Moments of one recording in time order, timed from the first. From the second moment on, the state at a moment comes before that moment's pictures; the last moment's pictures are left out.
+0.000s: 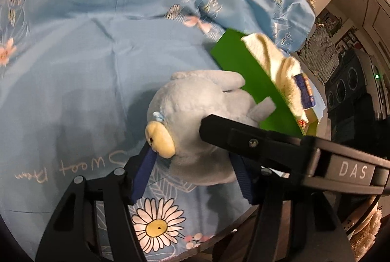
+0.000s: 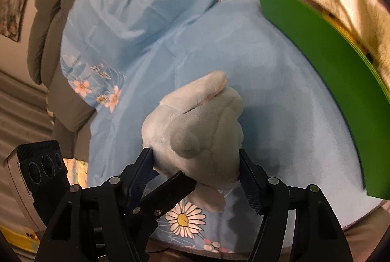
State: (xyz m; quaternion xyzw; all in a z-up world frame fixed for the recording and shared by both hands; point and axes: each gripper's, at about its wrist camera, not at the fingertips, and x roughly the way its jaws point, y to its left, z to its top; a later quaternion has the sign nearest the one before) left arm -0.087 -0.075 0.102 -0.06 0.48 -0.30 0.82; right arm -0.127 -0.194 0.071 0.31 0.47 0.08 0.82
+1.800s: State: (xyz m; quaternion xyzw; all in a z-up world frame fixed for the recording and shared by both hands) left arm -0.095 -0.276 0.126 0.03 0.48 -0.46 0.75; right arm -0.218 -0.370 0.120 0.39 0.33 -0.10 0.86
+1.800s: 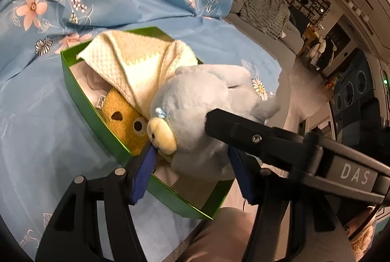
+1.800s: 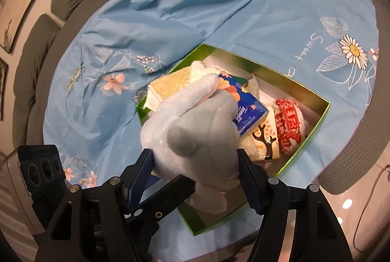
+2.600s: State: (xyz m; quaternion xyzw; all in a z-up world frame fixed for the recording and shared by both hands) left arm -0.095 -0.285 0.119 0.08 0.48 -0.43 0.76; right arm -0.198 -0.380 0.089 0.40 0.36 -0.10 0.84
